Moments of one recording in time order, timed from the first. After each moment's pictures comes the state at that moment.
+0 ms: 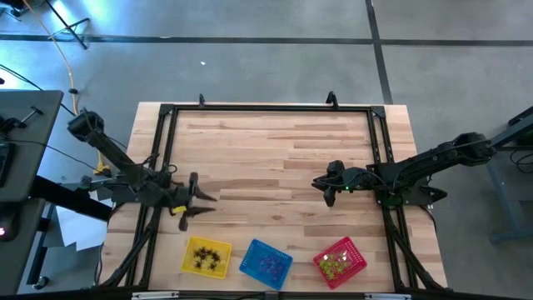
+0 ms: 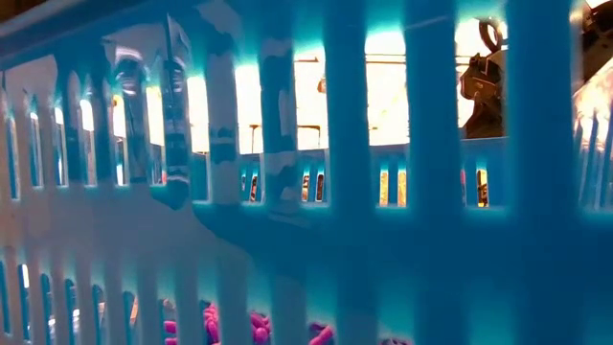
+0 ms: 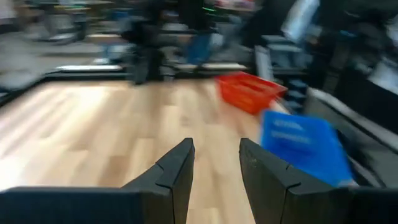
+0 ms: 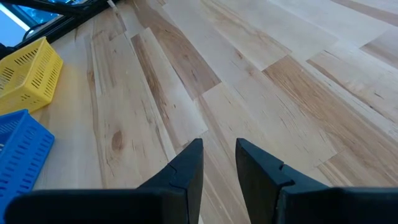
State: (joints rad) left arm -0.73 0.75 0.15 0.46 -0.64 -0.12; right arm 0.17 1.05 0.28 0.20 0.28 0.62
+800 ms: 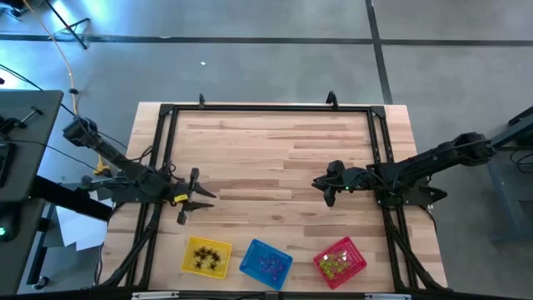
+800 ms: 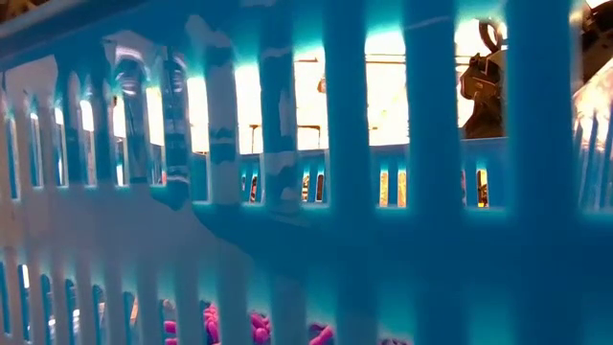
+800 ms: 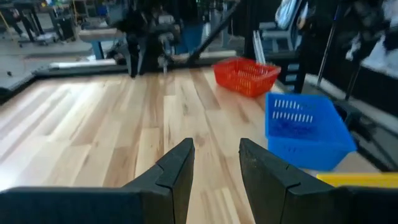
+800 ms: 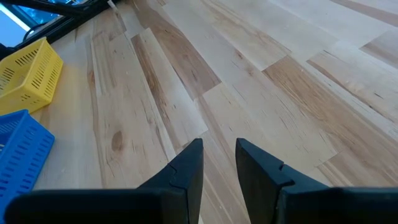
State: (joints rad) left arm -0.59 0.57 0.09 0.31 -0.43 -0.04; right arm 0.17 1.05 0.28 0.20 0.28 0.62
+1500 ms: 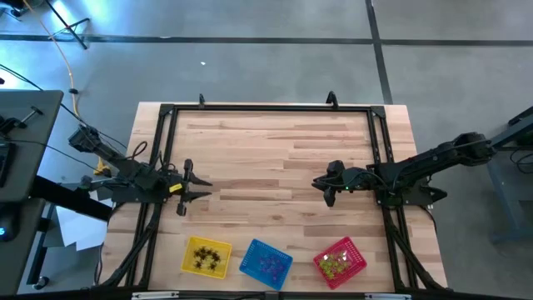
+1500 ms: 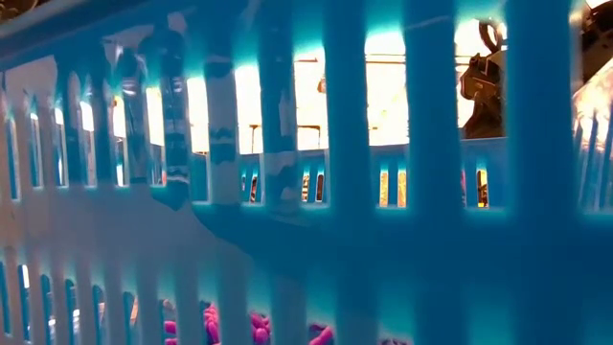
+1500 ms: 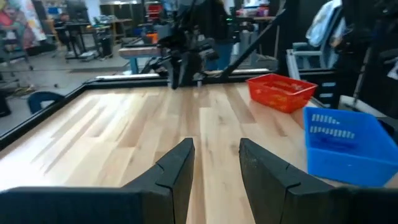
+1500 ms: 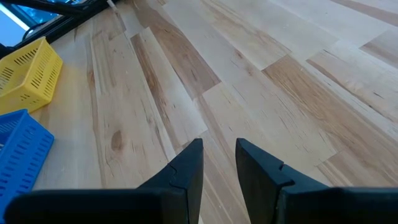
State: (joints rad) left arm -0.53 0.27 0.01 0.18 -0.51 0.00; right arm 0.17 1.05 0.28 0.20 0.28 0.62
